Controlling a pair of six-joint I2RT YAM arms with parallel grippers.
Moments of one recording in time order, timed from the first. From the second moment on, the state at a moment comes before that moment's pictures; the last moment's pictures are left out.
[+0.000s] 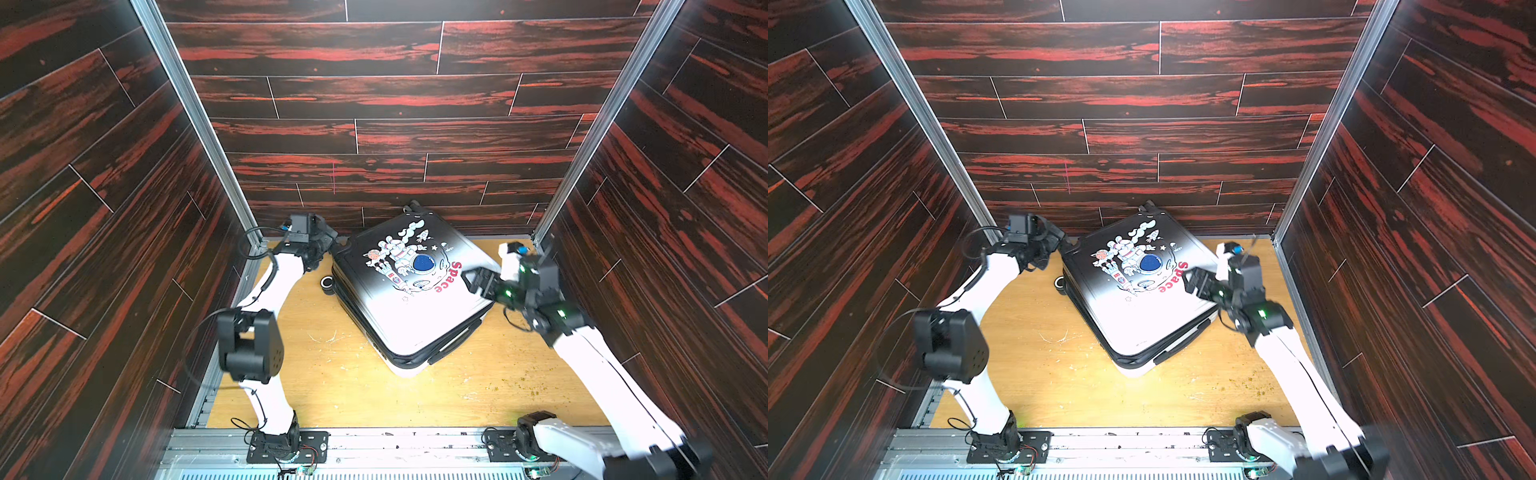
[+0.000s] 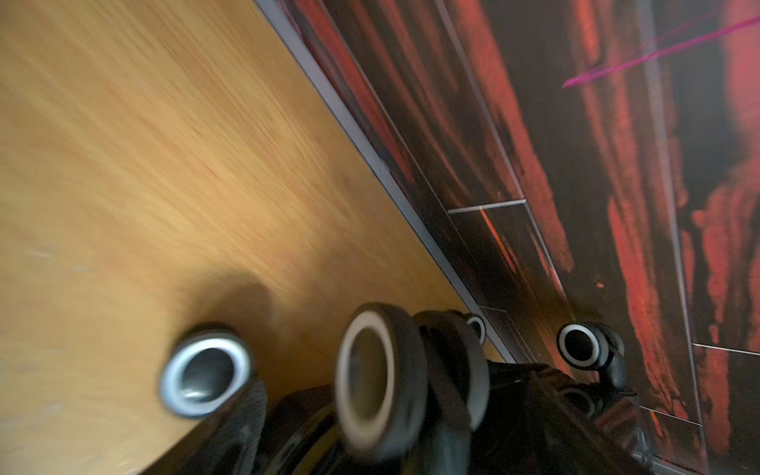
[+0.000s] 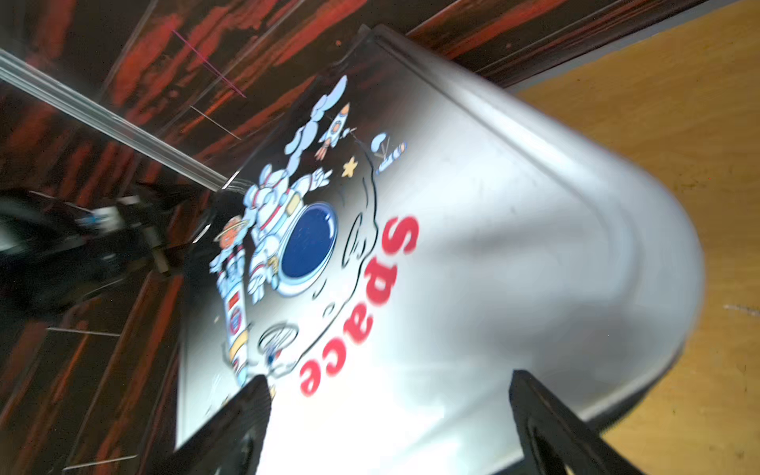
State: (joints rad) left arm -0.09 1.87 1.61 -0.39 0.08 -1.06; right arm 0.30 1.03 1.02 -0.49 -0.23 0.56
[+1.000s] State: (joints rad) left arm -0.09 1.56 1.22 -0.02 0.11 -1.33; right arm 0.28 0.99 0.83 -0.67 0.22 0.72
